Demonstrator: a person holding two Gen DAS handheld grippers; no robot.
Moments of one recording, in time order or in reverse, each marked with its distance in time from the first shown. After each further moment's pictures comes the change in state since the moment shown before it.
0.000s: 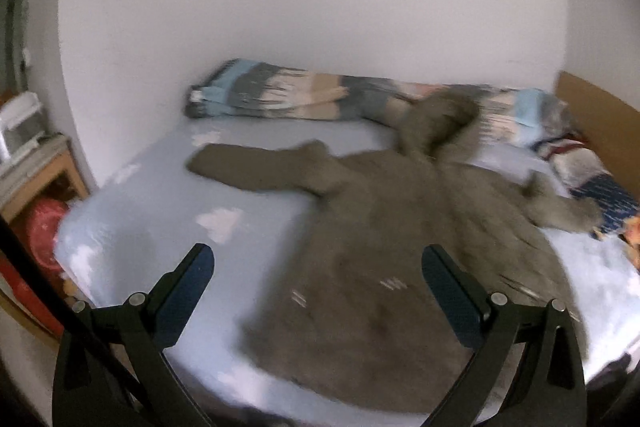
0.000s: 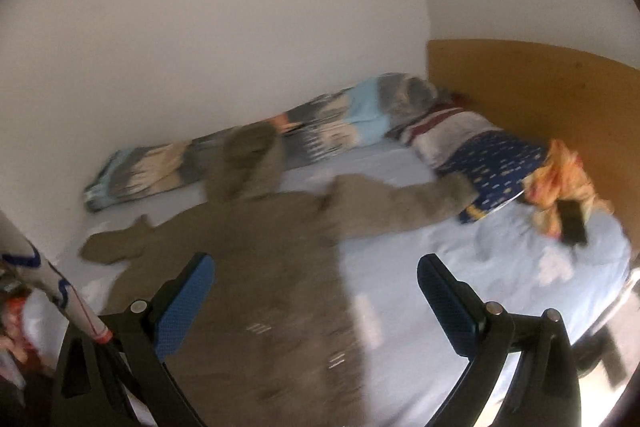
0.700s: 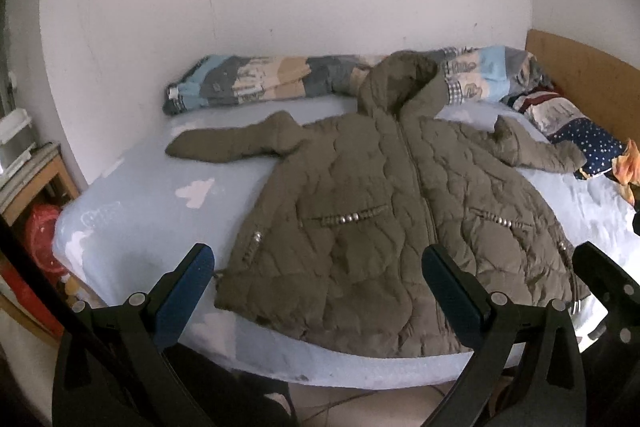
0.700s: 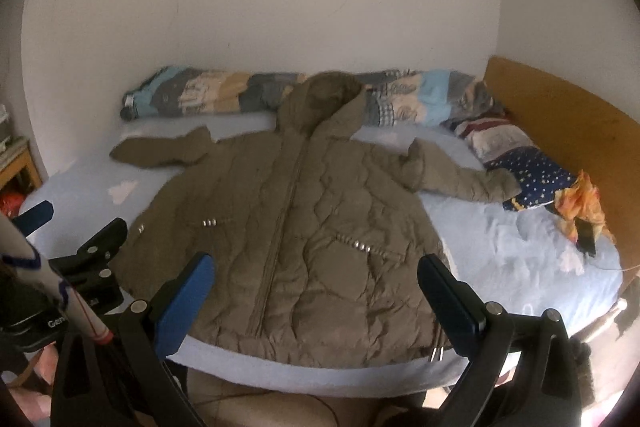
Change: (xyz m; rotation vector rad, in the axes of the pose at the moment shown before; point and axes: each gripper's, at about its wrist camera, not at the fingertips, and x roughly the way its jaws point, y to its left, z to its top) left arm -0.008 -0.057 -0.060 0.107 0.042 0.000; right arm 0.004 0.134 -0.097 -0.260 0.128 -0.037
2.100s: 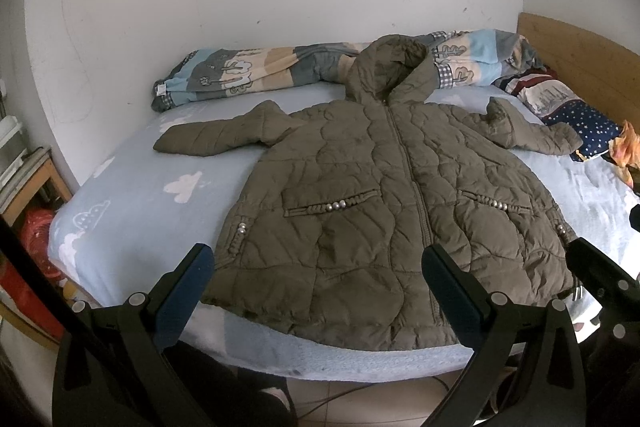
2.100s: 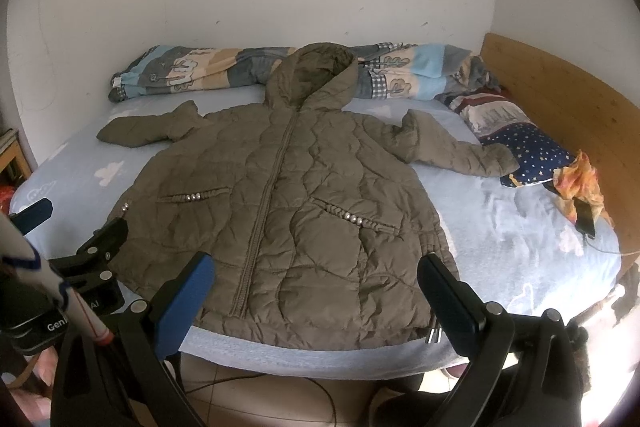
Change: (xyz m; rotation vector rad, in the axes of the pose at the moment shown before) left arm 0.011 -0.013 -0.009 0.036 0.026 -0.011; right arm 0.011 0.000 -0.013 0.020 0.055 -0.028
